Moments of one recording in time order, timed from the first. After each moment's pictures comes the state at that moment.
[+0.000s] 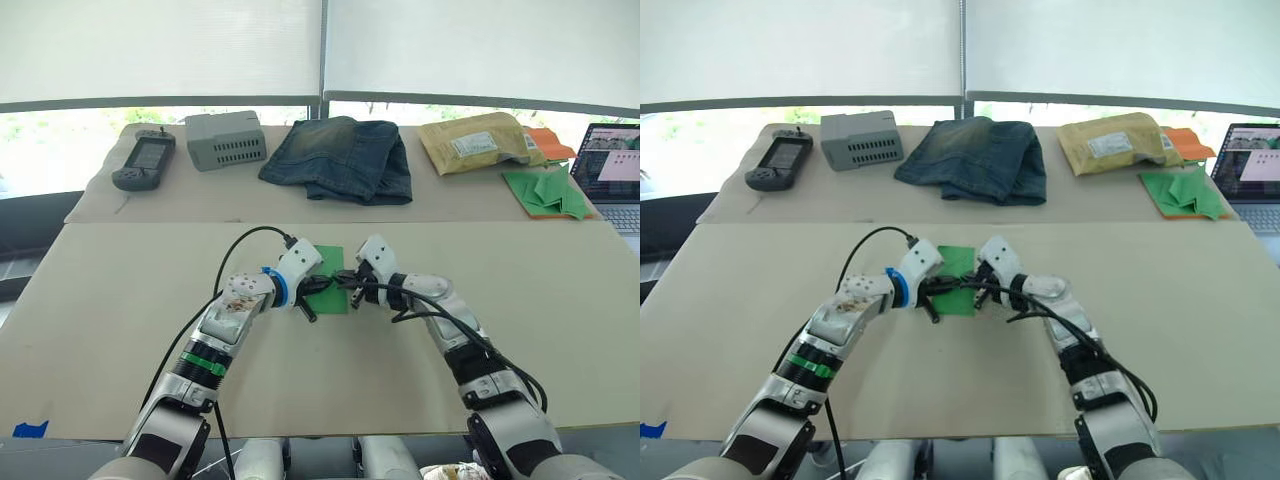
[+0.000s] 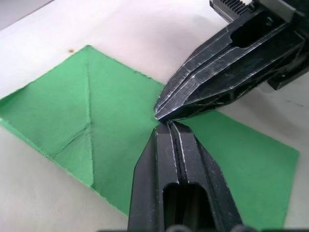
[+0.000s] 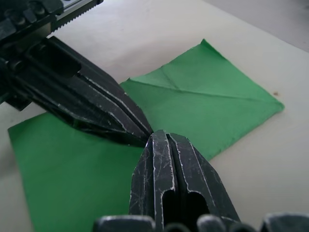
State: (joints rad) left arm -0.55 0.29 -0.28 0.19 -0.07 0.51 -0.74; right arm -0.54 -0.30 0.21 0.31 0.05 0.28 0.83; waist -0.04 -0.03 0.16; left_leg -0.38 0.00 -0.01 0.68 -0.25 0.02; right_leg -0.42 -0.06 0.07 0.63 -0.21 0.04
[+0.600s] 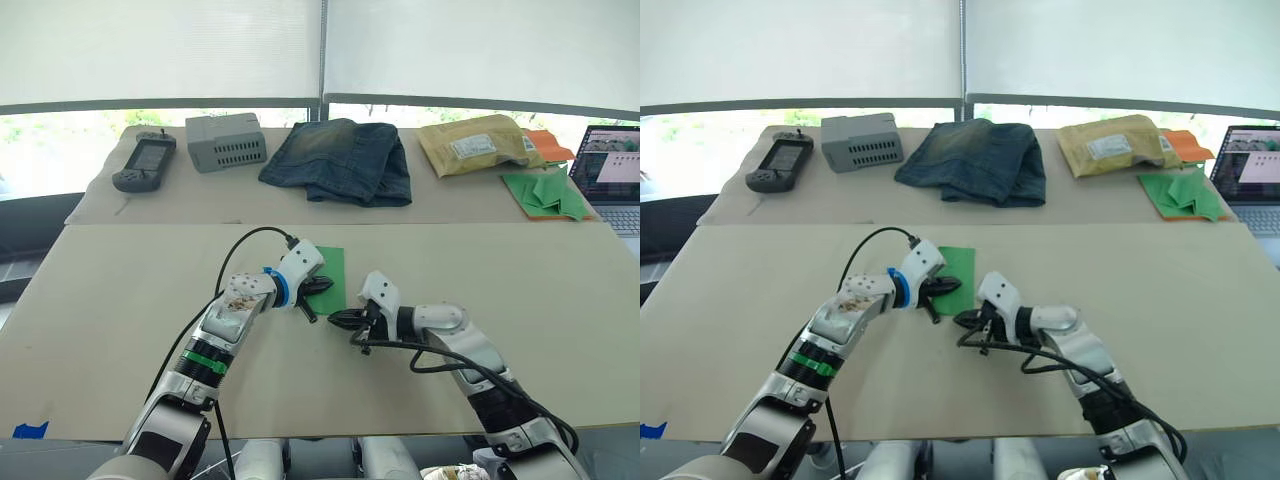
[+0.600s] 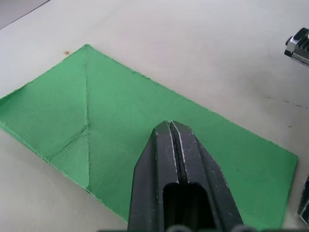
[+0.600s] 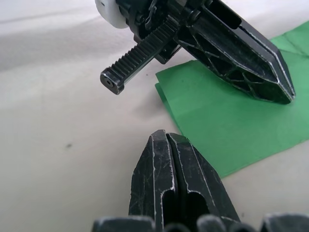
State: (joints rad) left arm -0.56 0.29 -0.28 0.21 -0.07 0.51 -0.75; right arm -0.33 -0.38 0.26 -0.04 0.16 0.46 0.95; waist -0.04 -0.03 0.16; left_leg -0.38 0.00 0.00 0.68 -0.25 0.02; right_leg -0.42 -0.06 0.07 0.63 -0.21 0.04
